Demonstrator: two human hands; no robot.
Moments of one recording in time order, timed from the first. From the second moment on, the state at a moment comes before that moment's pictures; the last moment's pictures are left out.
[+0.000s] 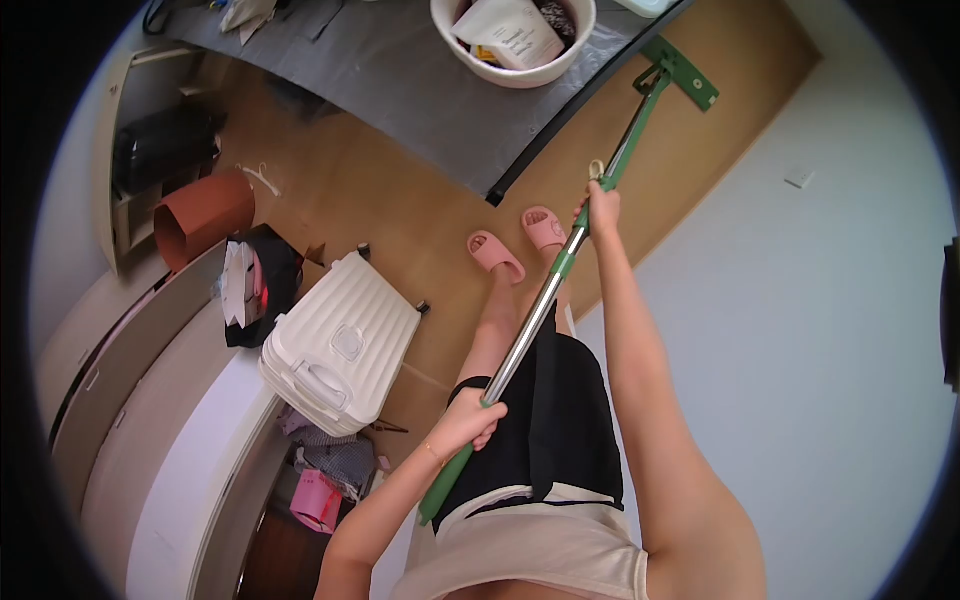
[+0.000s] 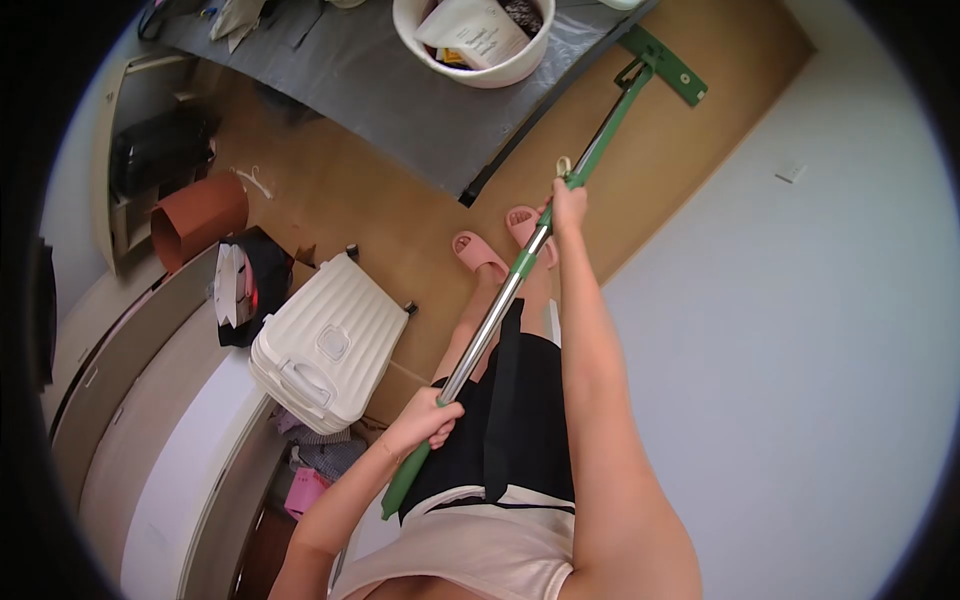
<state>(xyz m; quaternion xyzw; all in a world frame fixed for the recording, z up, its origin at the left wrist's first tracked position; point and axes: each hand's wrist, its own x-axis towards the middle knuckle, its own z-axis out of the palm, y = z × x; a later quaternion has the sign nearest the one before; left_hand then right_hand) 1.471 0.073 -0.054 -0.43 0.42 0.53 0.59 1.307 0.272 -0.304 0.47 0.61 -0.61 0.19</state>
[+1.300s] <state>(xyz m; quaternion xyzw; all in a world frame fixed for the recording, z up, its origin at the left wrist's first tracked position) 1.572 0.056 -0.066 -0.36 0.28 0.55 0.70 1.435 0.313 -0.327 0.49 0.67 -0.49 0.25</state>
